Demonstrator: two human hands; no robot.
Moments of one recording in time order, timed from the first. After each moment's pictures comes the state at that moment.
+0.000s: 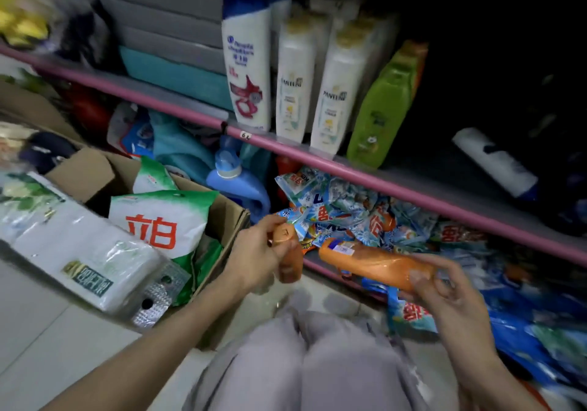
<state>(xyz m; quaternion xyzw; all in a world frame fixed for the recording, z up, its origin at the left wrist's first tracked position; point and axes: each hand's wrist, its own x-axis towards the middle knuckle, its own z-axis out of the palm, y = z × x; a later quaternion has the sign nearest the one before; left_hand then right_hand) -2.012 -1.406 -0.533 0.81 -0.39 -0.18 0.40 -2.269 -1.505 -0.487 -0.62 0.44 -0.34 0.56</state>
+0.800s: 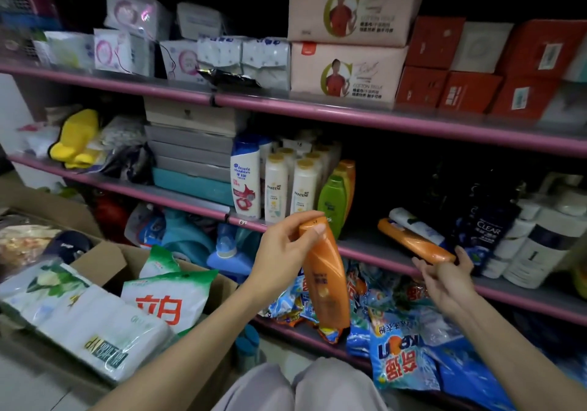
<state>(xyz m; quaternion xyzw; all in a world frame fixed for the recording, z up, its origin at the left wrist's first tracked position) -2.078 -1.399 -0.352 0.57 -0.46 -0.23 0.64 -2.287 -1.579 -0.394 -0.35 0.49 -0.45 0.66</state>
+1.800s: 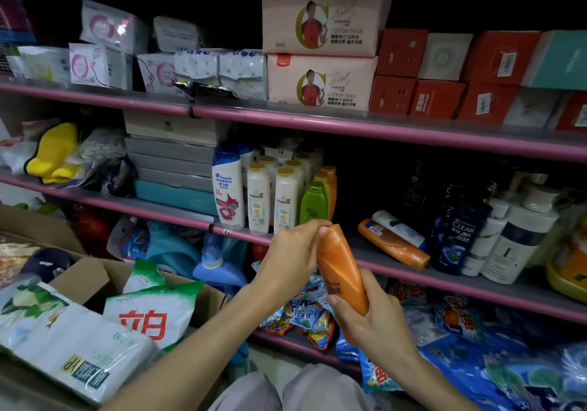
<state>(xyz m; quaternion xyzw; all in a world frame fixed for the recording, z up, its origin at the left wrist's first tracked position) -2.102 -1.420 -0.339 0.65 -0.62 0.03 0.44 -2.267 -1.465 -0.395 -0.82 0.36 -0.29 0.34</state>
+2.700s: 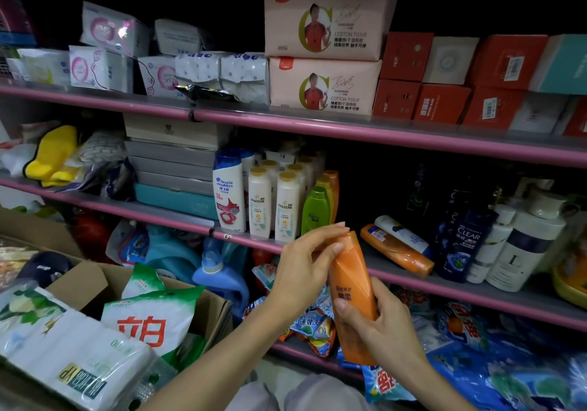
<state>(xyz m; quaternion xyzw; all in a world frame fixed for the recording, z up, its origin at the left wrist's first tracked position) -2.112 -1.432 -0.351 0.57 -0.56 -0.13 0.58 -2.268 -1.470 -0.390 -0.76 0.36 -0.31 0.43</state>
